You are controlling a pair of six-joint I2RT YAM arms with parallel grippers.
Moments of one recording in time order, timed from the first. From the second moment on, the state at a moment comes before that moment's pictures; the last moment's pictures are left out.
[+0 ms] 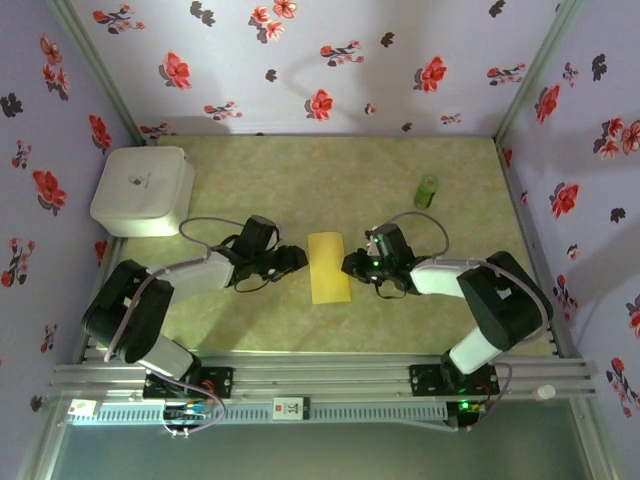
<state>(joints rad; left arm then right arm) -0.62 1.54 0.73 -0.06 0.35 -0.92 0.55 1.59 0.59 0.22 -0.46 0.90</state>
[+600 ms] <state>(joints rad) -0.63 1.64 0.74 0.03 0.37 -0.97 0.53 1.66 0.57 0.27 -0.49 0.90</state>
